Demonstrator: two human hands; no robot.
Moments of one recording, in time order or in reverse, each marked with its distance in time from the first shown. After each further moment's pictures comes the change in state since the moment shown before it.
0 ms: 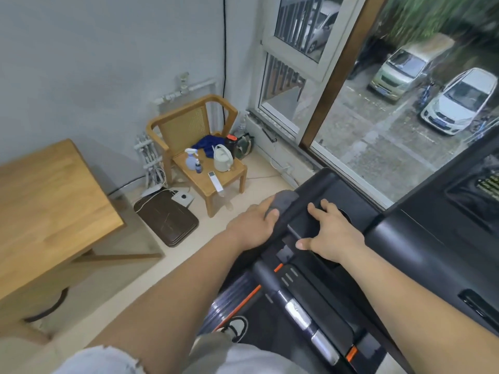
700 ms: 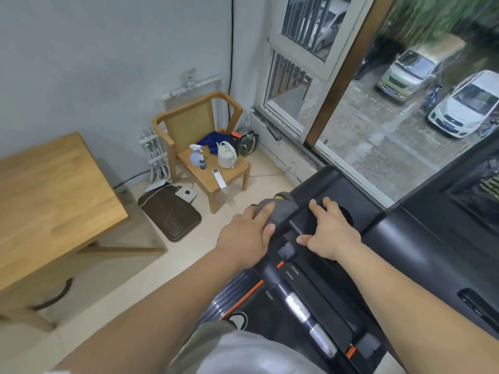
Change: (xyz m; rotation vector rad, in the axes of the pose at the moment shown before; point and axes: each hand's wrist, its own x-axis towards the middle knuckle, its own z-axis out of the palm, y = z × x) left_hand -0.055 0.002 0.010 0.352 0.113 0.003; right_hand 0.002 -0.001 0.010 -0.074 -0.009 0.022
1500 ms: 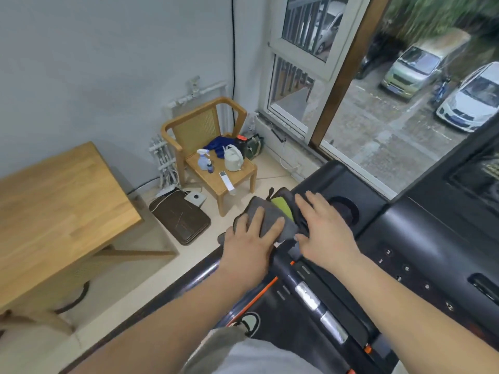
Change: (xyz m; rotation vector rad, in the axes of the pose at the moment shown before) left_hand -0.051 0.001 0.017 0.311 0.075 0.065; right_hand -0.036 -0.015 0.023 -0.090 0.273 -0.393
